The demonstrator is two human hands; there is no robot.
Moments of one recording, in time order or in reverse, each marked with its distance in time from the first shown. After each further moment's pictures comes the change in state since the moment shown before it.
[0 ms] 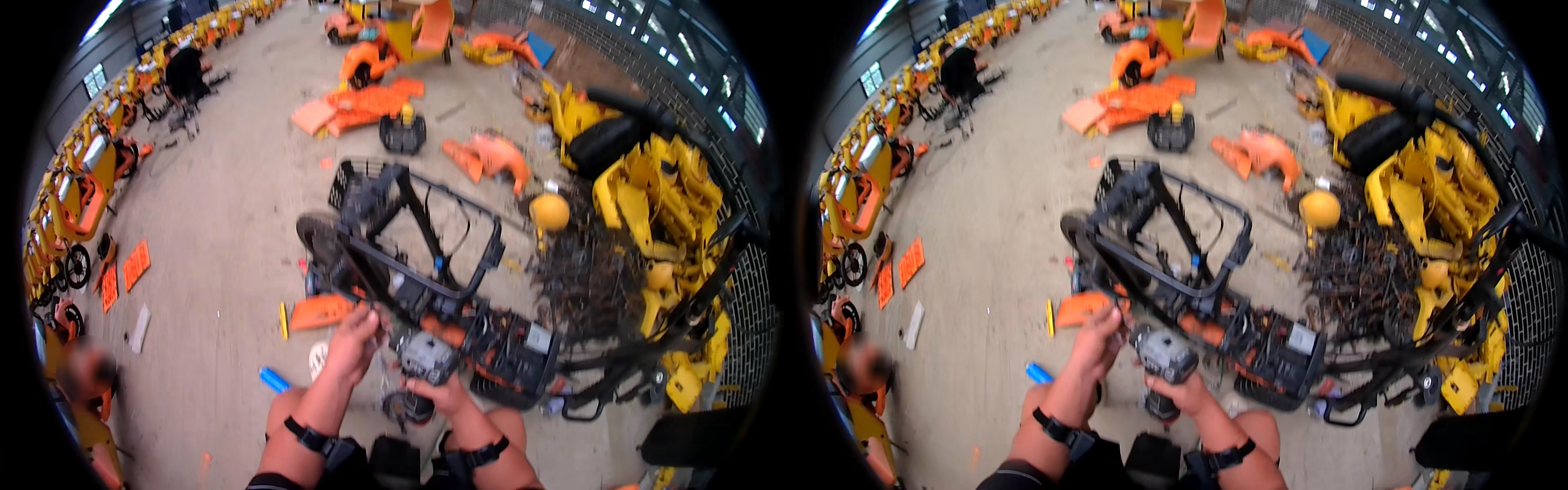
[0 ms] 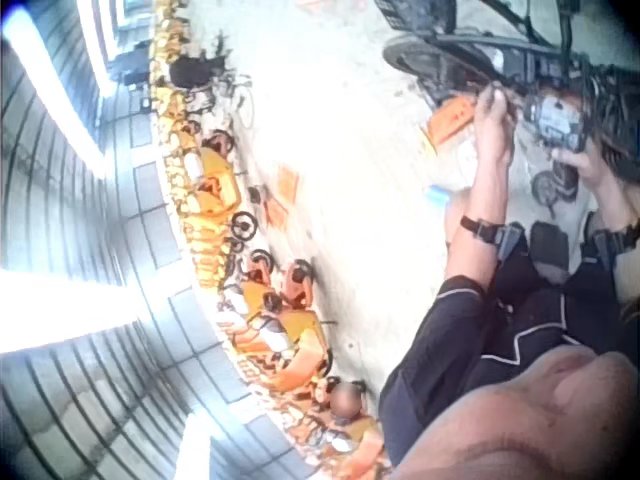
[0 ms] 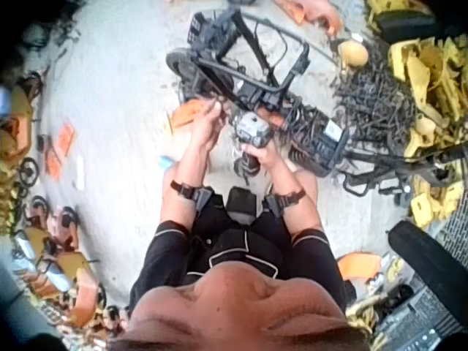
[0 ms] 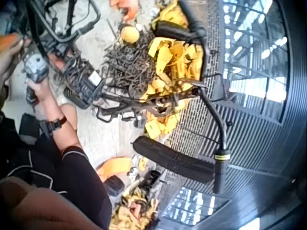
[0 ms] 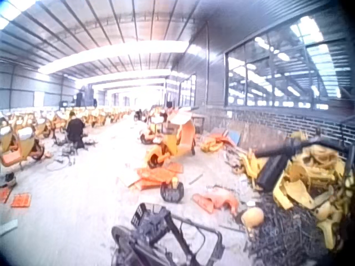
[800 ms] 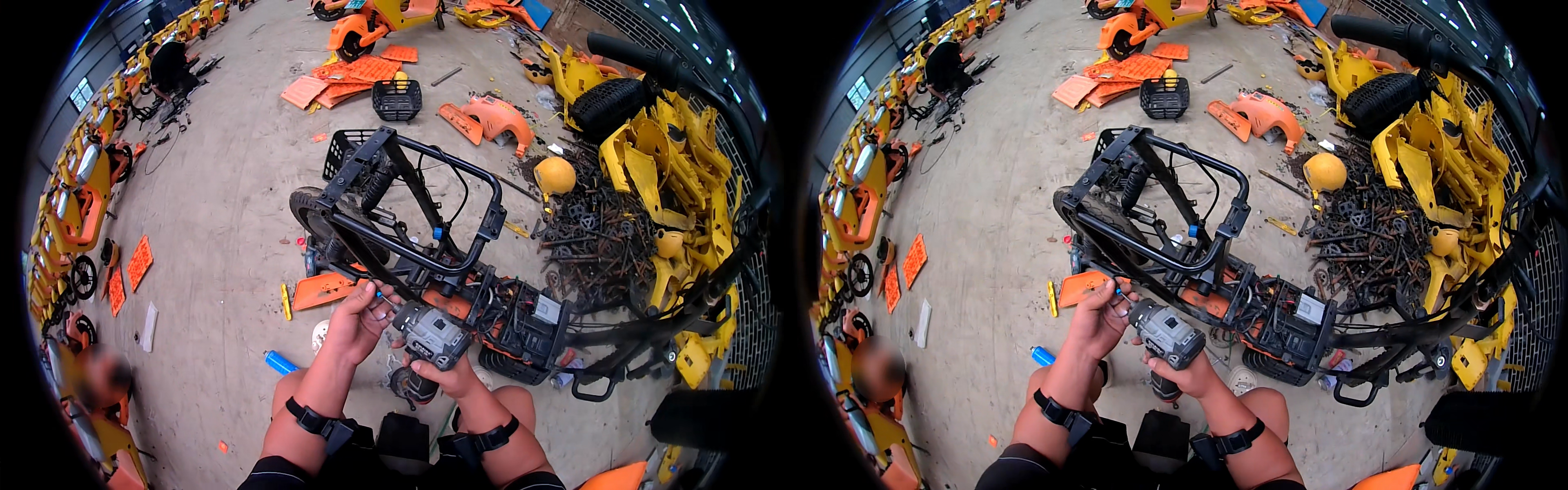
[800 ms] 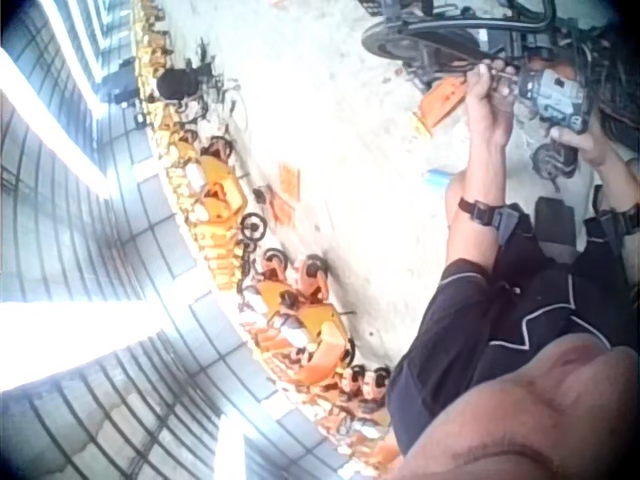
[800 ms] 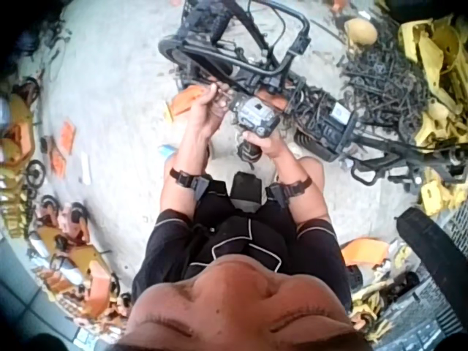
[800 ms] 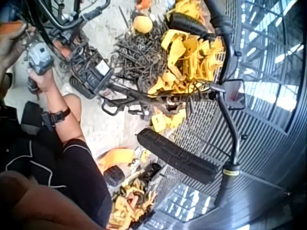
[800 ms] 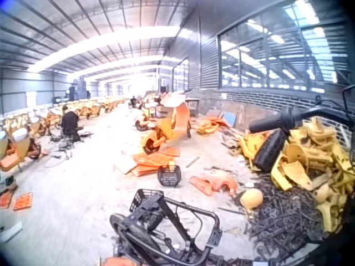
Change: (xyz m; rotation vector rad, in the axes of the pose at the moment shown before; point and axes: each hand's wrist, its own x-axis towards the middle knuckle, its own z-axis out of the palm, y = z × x) left_hand 0.007 0.005 -0.002 -0.272 -0.040 -0.099; right_hand 0.007 0.003 -0.005 0.076 -0.082 -0.075
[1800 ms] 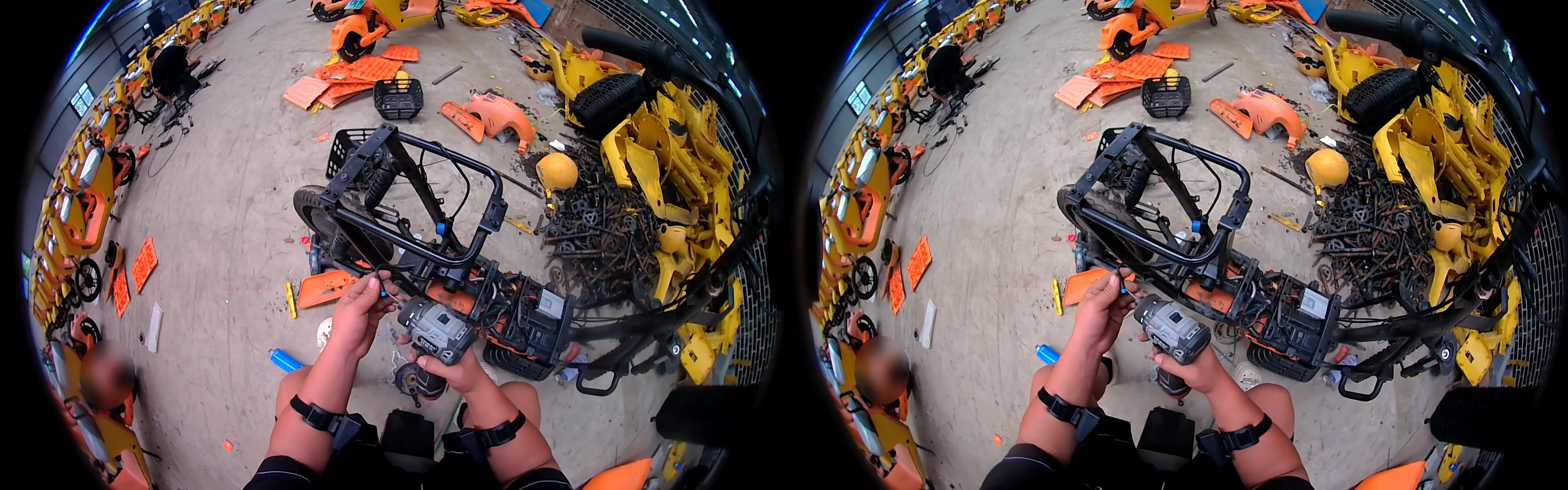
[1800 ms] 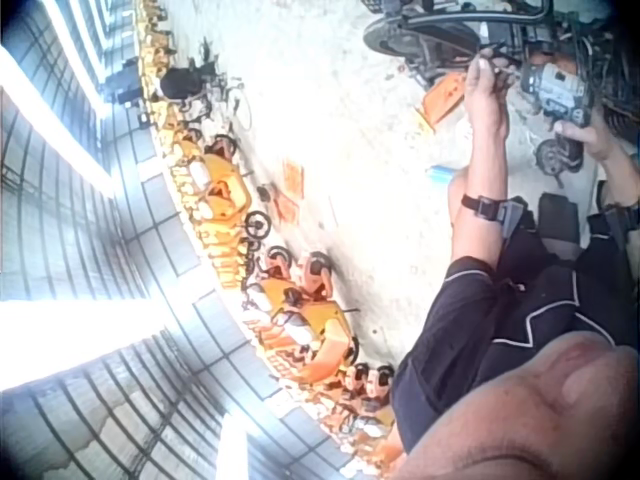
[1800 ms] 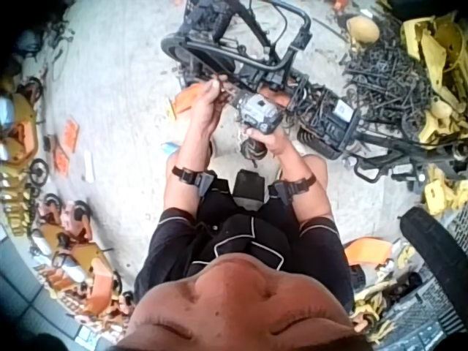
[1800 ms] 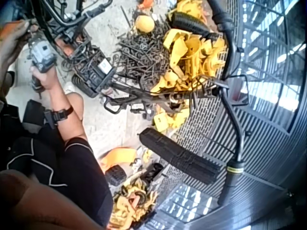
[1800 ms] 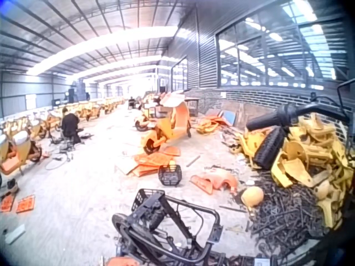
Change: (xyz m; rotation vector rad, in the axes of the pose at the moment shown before) left_hand -0.003 -0.002 -0.001 0.317 0.027 0.117; right_hand -0.006 -0.006 0.001 -0.033 0.001 0.018
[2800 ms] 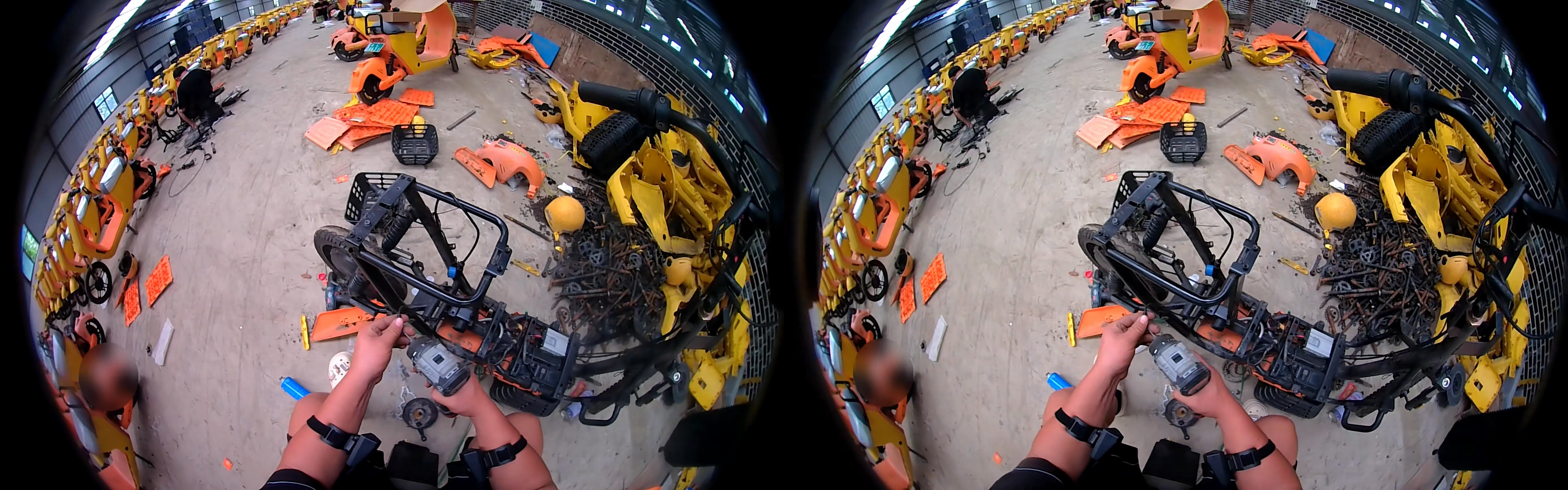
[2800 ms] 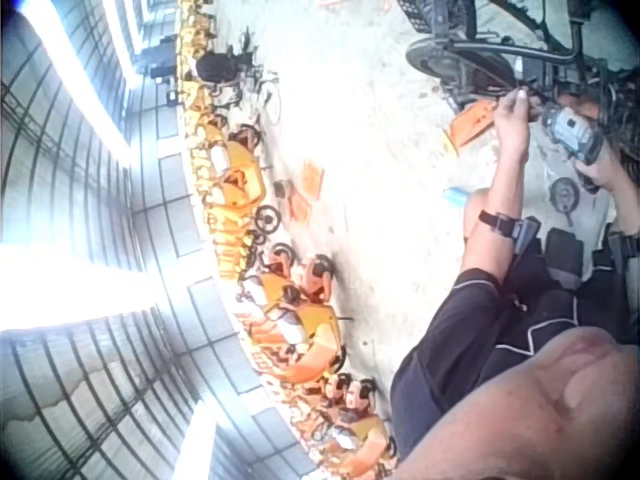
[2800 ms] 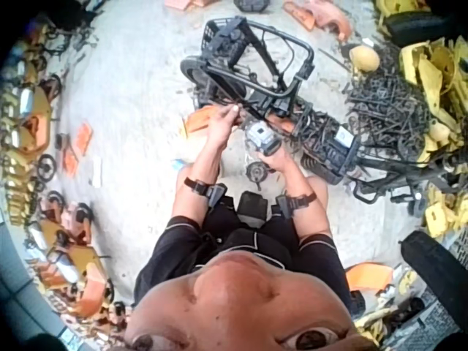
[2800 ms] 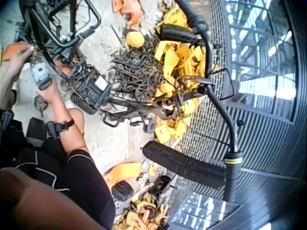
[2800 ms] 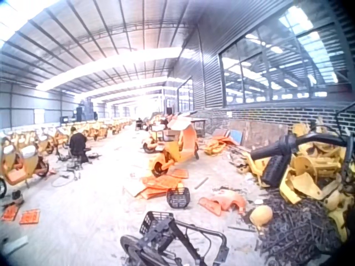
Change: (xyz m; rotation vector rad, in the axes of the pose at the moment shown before) left_hand 0.000 -0.006 0.002 0.418 0.107 0.050; right_hand -0.004 0.053 -0.044 -0.538 0.051 0.030
